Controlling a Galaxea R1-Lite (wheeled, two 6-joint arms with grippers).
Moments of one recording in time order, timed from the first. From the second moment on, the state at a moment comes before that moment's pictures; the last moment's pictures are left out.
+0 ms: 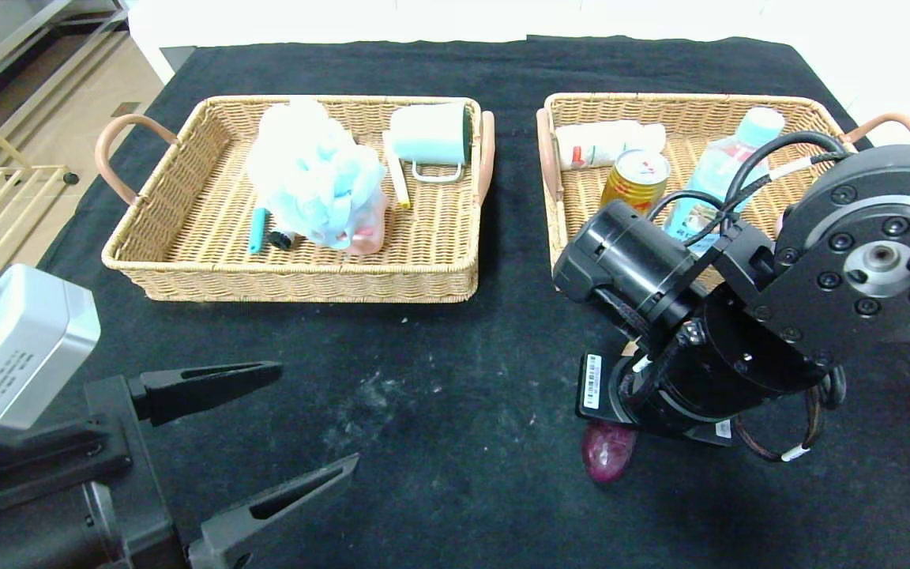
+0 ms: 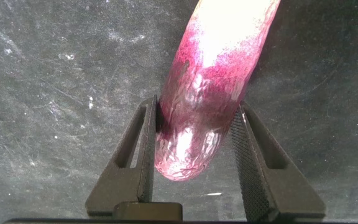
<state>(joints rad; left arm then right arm) -0.62 1.08 -0.58 -0.32 -0.13 0.11 0.81 1.93 -1.73 0.93 -0.32 0.97</state>
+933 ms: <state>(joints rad) -0.62 1.08 -0.57 -0.32 -0.13 0.11 0.79 1.67 -1.73 1.01 -0.37 0.76</state>
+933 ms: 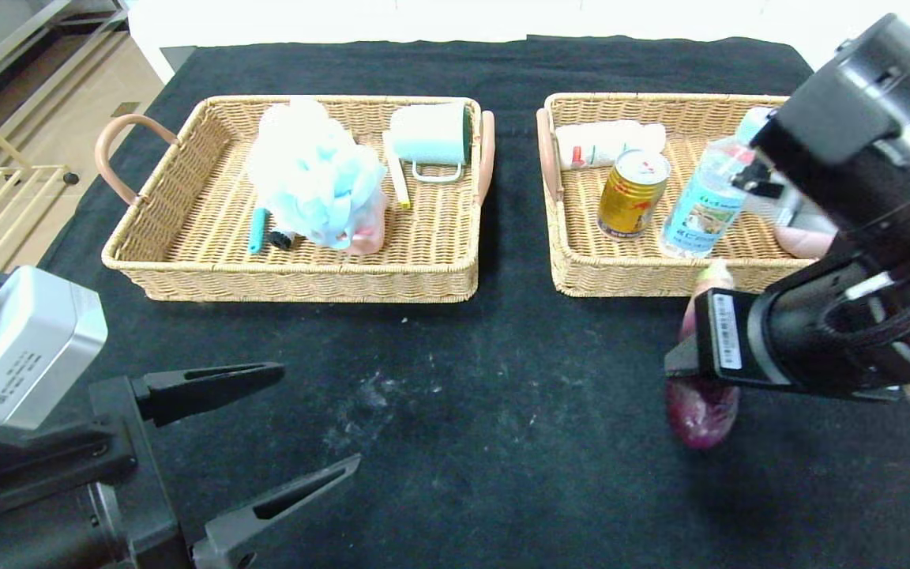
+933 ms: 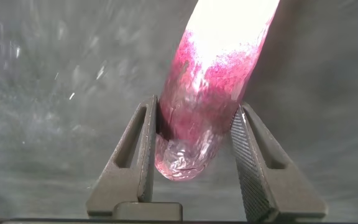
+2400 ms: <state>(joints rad) -0.62 1.09 -0.57 -0.32 -0.13 0.11 0.21 1.71 -1.80 0.51 -0.40 0.26</state>
